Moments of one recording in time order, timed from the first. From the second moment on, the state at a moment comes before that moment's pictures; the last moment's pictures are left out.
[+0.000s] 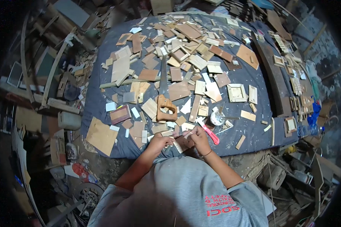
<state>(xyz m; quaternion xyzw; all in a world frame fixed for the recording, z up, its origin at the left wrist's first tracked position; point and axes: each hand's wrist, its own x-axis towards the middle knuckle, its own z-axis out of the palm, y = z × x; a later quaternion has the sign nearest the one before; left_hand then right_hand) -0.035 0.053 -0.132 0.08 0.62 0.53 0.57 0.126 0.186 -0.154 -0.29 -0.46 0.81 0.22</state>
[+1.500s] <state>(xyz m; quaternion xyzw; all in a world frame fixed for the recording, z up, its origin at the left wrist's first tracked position) -0.348 -0.104 -0.143 0.40 0.89 0.23 0.08 -0.002 0.025 -0.148 -0.52 -0.46 0.70 0.17</state>
